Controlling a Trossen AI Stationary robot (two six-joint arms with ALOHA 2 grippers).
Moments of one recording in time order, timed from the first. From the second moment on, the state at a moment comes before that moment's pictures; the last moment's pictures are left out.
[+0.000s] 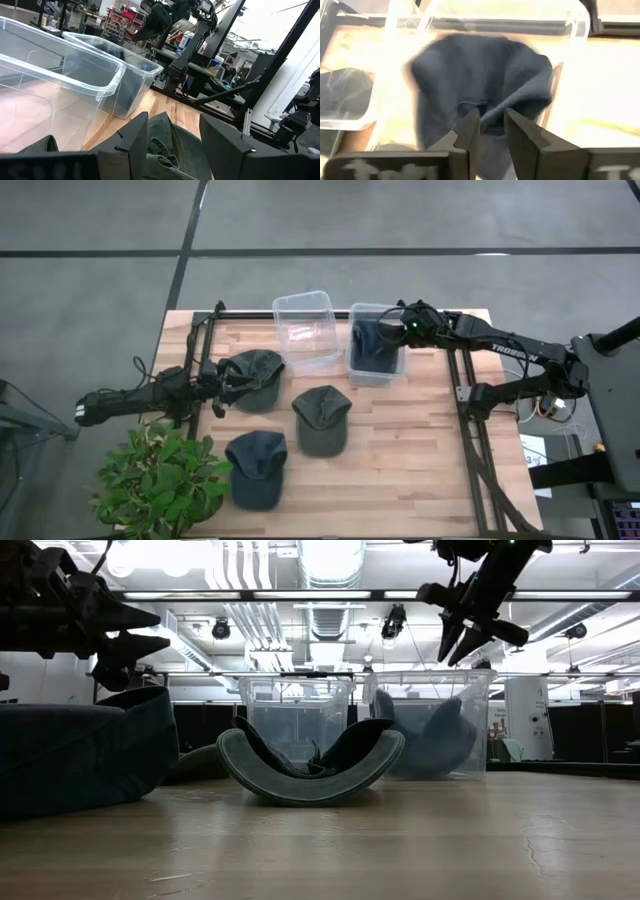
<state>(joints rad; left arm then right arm) 0.12 0.03 0.01 0.03 0.00 -0.40 -0.44 1.18 1.04 -0.77 0.26 0.90</state>
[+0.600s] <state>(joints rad) 0.12 0.03 0.01 0.03 0.00 -0.53 -0.30 1.01 1.09 -0.76 0.21 0.64</state>
